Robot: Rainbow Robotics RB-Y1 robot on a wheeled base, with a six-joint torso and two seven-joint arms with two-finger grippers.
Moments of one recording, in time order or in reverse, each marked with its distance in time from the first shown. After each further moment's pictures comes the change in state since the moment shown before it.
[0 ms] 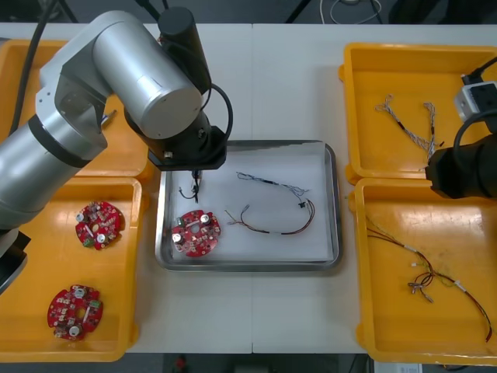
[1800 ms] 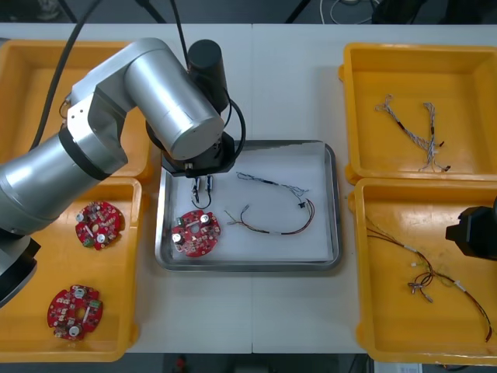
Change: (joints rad) right arm 0.293 0.107 -0.223 -0.055 -0.144 0.000 -0.126; left arm -0.009 -0.026 -0.090 0.046 -0.108 -0.074 0.116
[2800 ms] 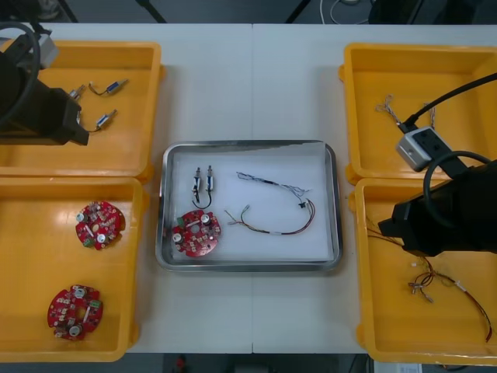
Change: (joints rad) right arm -0.280 -0.228 0.313 -0.071 -0.352 0.000 0.001; left arm 0.298 0.398 0.684 -0.371 0.428 0.256 -0.442
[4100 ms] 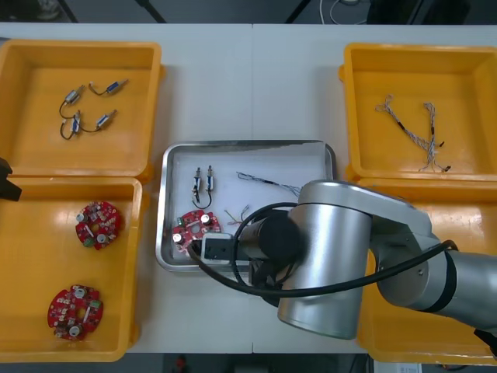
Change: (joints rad) right arm -0.418 0.206 1.015 0.338 0.548 -0.216 0.538; left arm 0.358 0.025 0.245 -0.008 -0.077 0.000 -0.336
